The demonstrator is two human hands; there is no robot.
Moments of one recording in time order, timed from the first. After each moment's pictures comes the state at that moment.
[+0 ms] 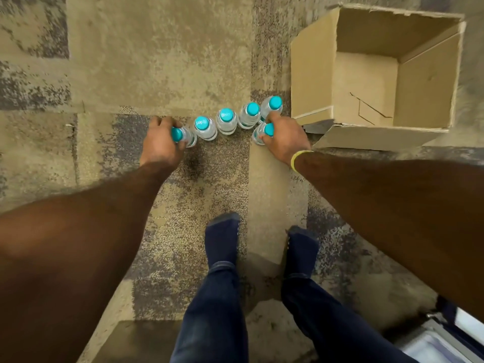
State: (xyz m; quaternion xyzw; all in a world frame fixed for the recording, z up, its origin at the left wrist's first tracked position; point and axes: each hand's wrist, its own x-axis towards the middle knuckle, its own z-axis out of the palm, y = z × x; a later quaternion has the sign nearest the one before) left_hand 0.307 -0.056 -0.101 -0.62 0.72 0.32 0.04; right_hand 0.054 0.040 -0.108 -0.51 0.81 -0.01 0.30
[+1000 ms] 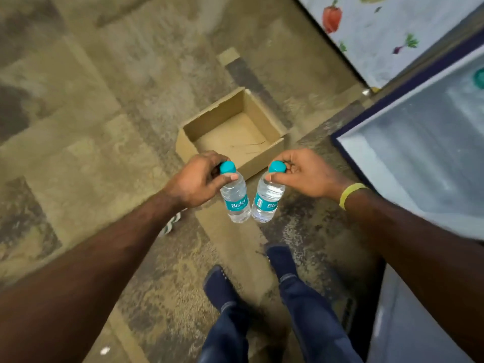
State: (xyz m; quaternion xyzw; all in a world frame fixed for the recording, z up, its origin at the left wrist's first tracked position) left_hand 0.034 0.018 0.198 -0.06 0.91 0.41 0.10; right_hand -0.095 0.240 0.217 -0.28 0.82 -0.32 0.39
